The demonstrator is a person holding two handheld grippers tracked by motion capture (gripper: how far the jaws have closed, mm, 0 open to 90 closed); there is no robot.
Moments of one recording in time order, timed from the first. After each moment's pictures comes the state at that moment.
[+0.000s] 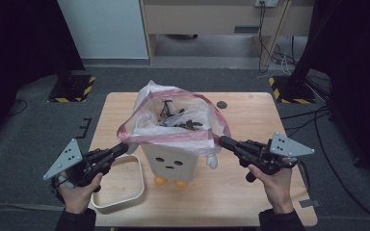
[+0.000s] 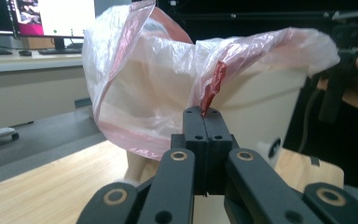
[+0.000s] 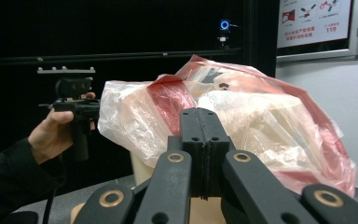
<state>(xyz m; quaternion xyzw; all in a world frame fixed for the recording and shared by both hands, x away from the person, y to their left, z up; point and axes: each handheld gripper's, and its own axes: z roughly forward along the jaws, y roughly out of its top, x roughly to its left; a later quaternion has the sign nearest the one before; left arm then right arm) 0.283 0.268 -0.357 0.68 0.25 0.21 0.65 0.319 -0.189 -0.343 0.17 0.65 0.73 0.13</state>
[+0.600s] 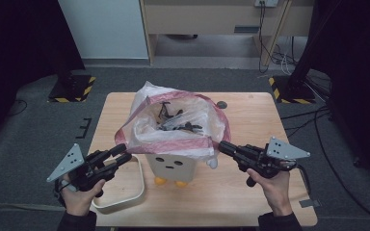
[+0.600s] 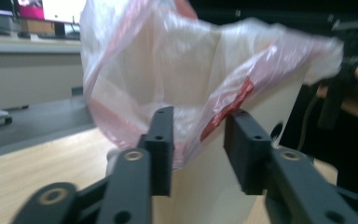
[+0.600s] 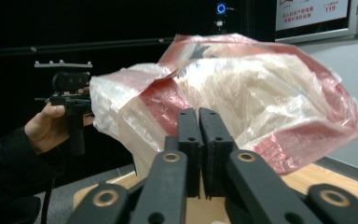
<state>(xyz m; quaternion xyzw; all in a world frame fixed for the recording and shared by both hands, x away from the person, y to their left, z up) 0.282 0.272 -0.369 0.65 0.28 0.19 0.67 0.321 -0.193 -0.362 0.19 0.65 0.72 0.12</state>
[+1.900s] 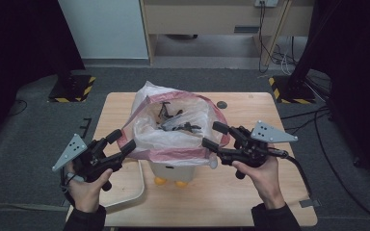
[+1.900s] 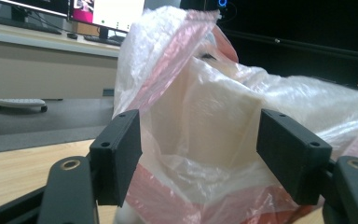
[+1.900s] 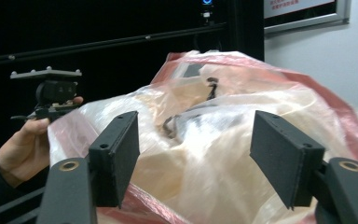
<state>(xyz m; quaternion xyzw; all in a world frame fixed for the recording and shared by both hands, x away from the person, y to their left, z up) 0.292 0.249 -0.355 0.61 0.37 0.21 0.66 0.329 -0.154 -0.326 0.24 0.67 0.70 0.11</state>
